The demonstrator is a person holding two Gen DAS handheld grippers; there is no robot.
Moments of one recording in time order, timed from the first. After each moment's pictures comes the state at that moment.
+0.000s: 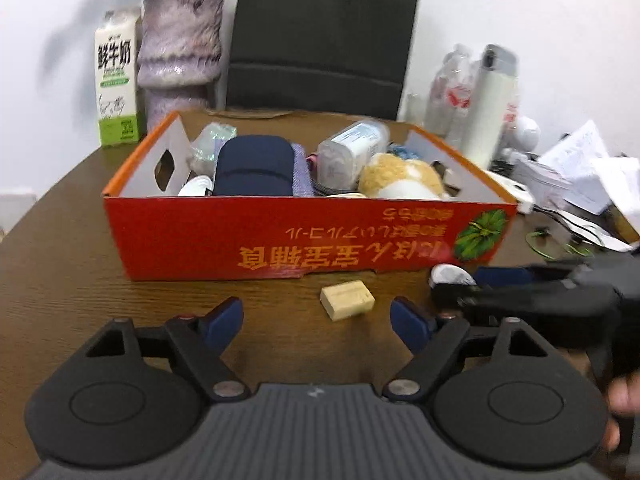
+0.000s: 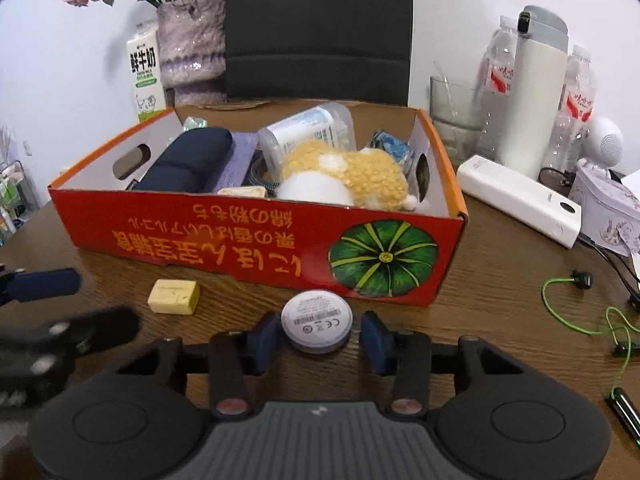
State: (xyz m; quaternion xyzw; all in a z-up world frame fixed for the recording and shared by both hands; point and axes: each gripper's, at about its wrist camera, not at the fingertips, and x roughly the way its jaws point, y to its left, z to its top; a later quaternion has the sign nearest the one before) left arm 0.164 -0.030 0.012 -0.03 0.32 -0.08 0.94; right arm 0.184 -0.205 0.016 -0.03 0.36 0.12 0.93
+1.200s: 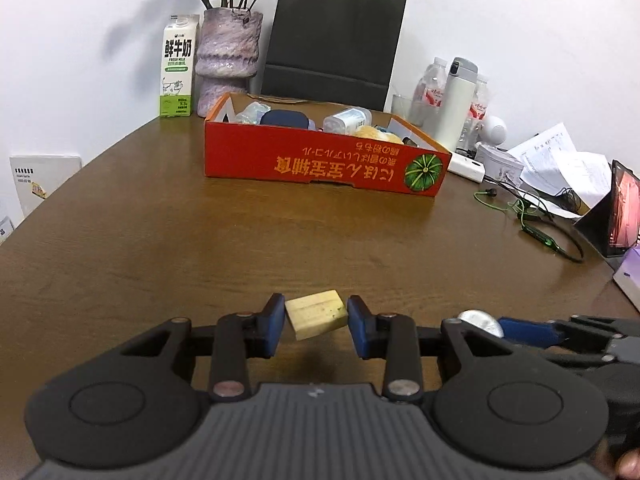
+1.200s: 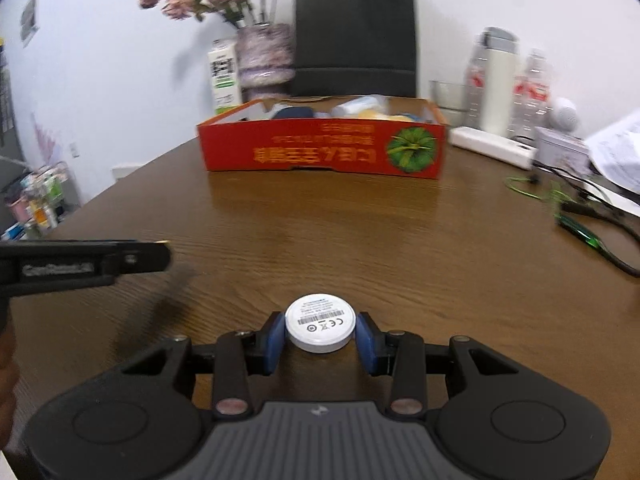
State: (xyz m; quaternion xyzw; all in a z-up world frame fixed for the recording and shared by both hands) left arm -0.027 -0.008 0.023 -0.06 0.31 -0.07 0.95; right arm -0.045 -0.206 0.022 -0.01 0.33 0.13 0.93
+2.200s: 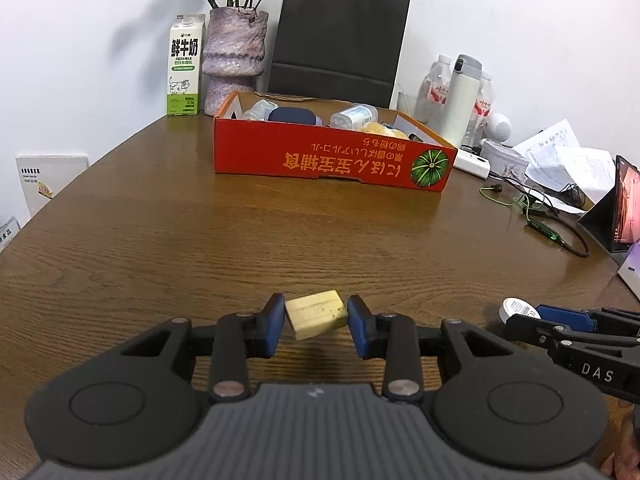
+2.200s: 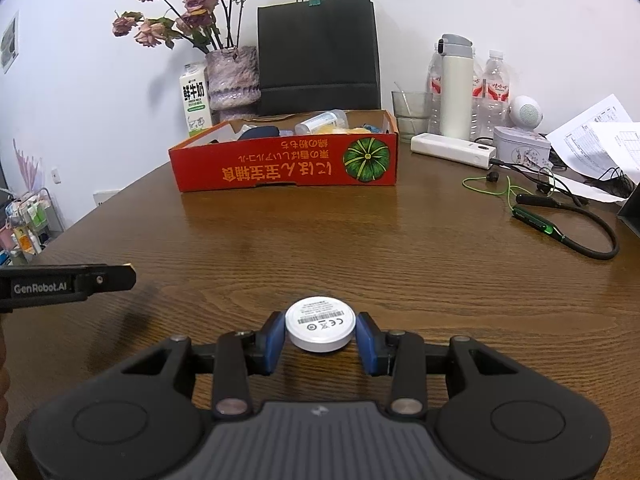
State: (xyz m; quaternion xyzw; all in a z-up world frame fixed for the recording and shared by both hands) left arm -0.034 -0.008 0.024 -0.05 0.31 -0.06 0.95; right arm -0.058 -0.230 0.030 0.01 0.31 0.11 0.95
